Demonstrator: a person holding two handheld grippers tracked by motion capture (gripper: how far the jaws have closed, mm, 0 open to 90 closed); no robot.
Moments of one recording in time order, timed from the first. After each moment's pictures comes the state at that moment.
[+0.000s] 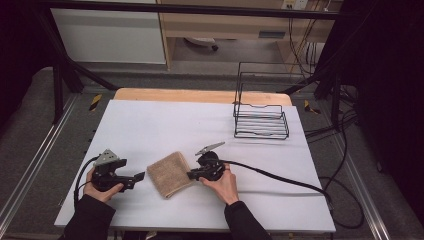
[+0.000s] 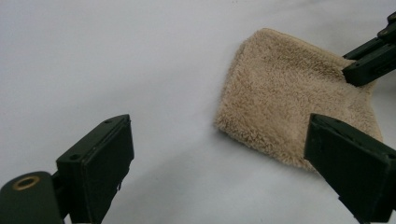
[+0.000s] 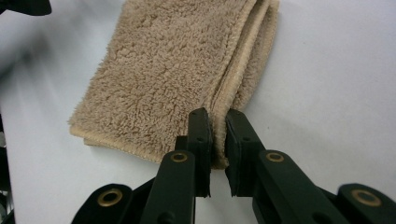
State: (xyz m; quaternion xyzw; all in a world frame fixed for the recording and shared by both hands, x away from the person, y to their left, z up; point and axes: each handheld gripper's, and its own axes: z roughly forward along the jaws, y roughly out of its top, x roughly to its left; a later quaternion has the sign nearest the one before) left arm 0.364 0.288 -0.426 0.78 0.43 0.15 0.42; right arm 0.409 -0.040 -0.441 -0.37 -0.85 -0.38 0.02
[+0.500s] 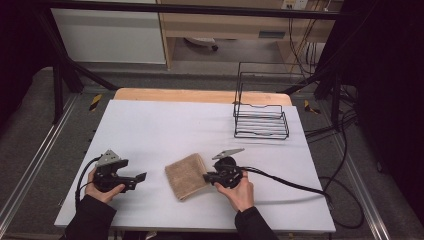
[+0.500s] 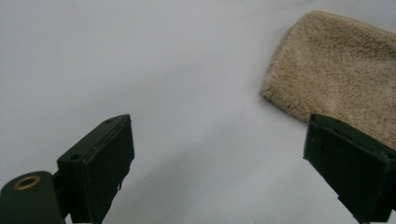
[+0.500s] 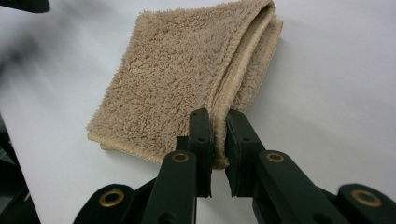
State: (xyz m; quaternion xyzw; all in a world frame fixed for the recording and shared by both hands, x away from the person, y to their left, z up) left arm 0.363 0.284 -0.425 0.79 0.43 0.15 0.42; right arm 0.376 -0.087 -0.421 -0.42 -0.83 -0.37 -0.03
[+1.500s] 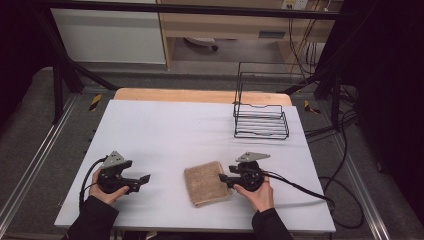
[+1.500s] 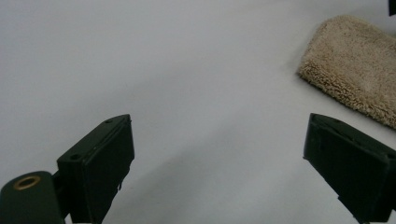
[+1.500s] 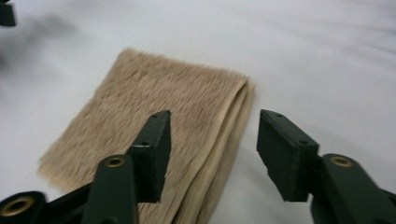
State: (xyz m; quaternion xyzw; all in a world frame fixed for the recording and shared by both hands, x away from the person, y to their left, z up) left arm 0.361 0.272 -0.426 0.80 0.41 0.15 0.42; right arm 0.378 -0.139 -0.430 -0.41 -0.80 -0.42 -0.09
